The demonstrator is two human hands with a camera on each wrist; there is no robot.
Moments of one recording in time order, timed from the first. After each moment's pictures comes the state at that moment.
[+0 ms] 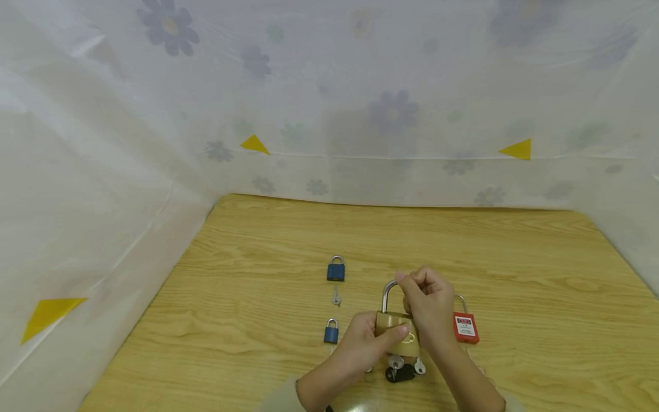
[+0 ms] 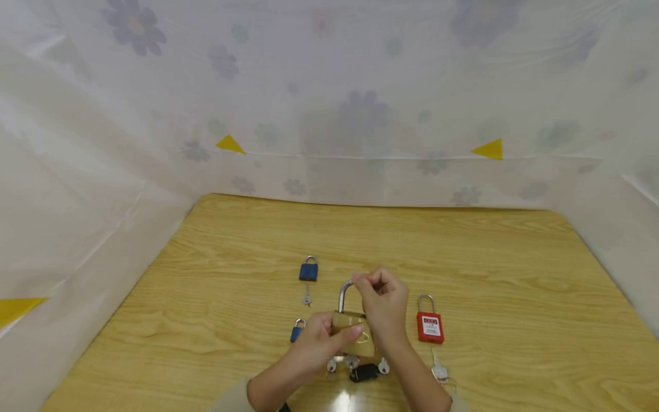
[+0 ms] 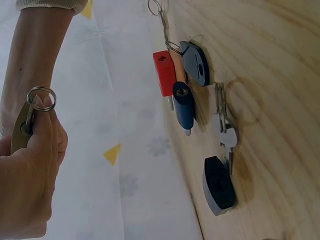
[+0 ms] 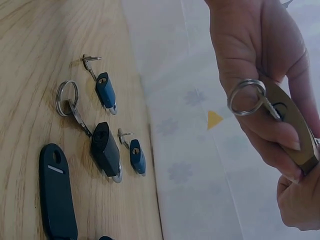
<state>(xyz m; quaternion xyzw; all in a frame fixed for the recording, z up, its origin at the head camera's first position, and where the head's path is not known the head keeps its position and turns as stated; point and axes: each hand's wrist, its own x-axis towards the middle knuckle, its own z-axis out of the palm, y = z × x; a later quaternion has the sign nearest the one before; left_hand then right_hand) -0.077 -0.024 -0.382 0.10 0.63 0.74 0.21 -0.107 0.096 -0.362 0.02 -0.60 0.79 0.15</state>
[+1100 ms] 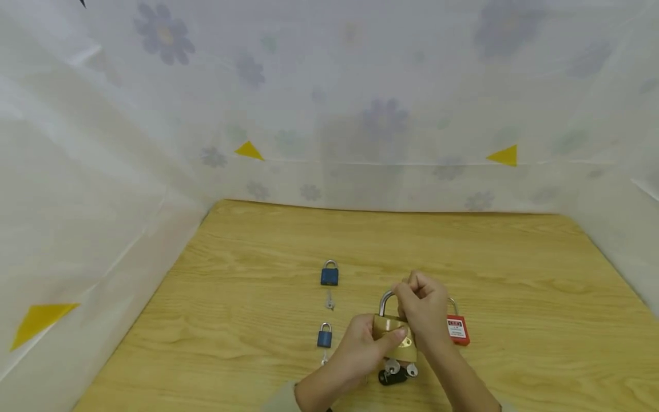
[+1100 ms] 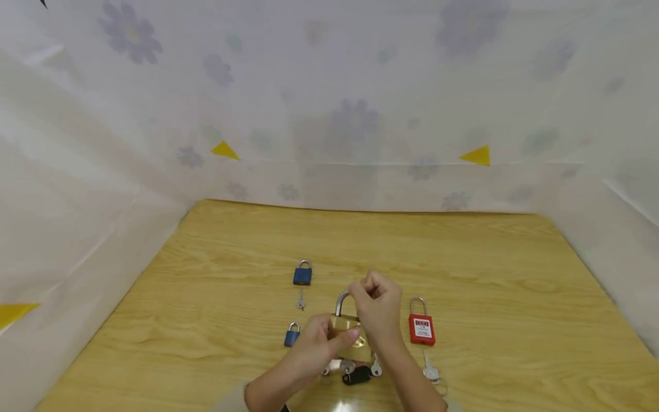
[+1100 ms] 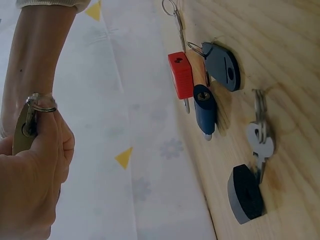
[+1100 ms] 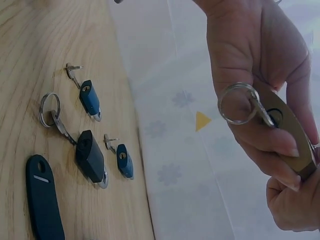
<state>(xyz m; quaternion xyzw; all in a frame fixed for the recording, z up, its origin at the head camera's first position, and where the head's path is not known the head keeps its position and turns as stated) -0.072 -0.012 -0.372 0.06 0.64 0.73 0.22 -0.099 0.100 -0.351 0.02 -0.64 0.76 0.13</state>
